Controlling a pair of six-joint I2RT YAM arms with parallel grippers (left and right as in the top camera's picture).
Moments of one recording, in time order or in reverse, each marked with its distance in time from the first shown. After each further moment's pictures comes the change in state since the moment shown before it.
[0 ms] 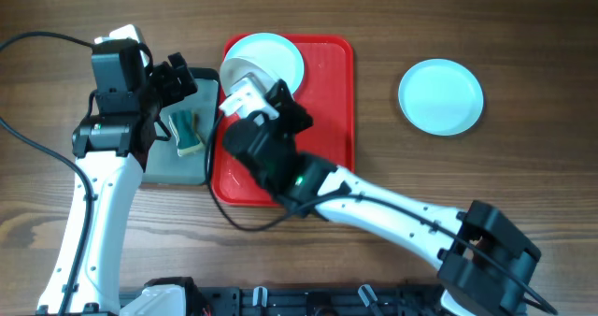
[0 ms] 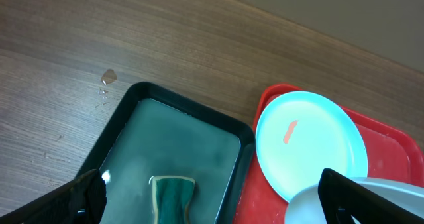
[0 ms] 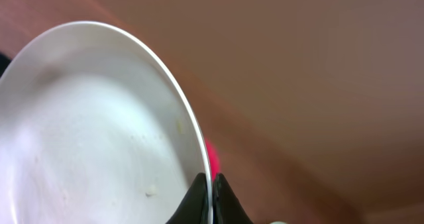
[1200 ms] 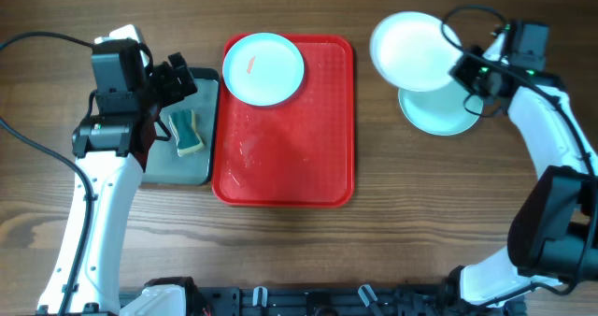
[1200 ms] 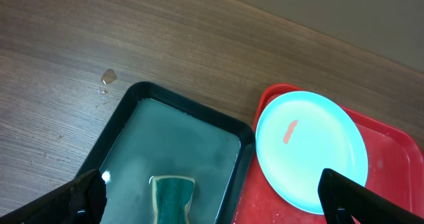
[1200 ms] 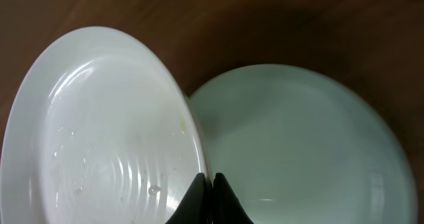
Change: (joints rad) left arm 0.000 0.000 0.000 0.000 0.000 0.000; right arm -1.206 0.000 0.001 -0.420 -1.194 0.755
